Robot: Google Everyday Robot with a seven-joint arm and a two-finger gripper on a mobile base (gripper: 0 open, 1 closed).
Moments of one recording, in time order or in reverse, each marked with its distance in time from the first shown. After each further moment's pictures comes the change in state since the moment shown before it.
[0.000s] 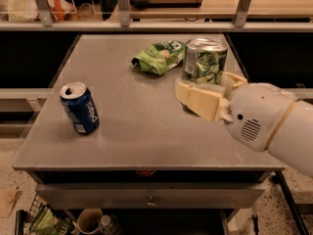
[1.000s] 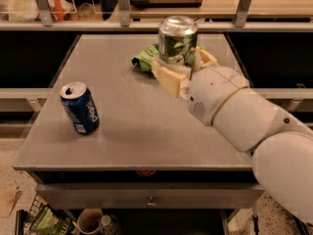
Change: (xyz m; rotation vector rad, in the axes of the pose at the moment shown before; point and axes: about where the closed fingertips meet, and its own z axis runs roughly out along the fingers) arm 0.015 0.011 0.065 -0.136 0.151 -0.202
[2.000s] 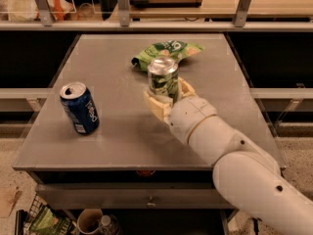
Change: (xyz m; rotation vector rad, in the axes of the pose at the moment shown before) arm -0.096 -0.002 0.030 -0.024 -0.042 -0.018
